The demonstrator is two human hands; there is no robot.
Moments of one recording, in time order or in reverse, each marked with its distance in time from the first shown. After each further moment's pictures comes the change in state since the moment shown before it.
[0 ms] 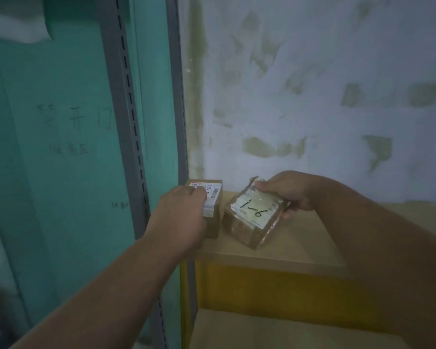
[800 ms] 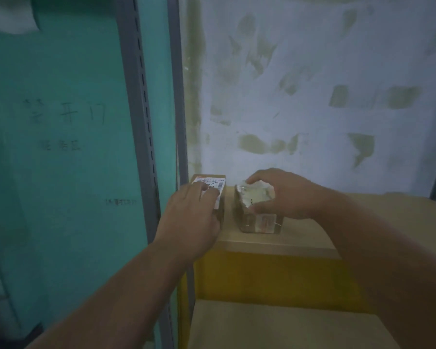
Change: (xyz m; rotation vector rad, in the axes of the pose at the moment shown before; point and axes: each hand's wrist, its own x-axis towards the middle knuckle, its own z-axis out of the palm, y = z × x) left_hand -0.027 -0.012 0.007 -0.070 0.105 0.167; right_hand -0.087 -0.021 0.041 -0.666 0.225 -0.379
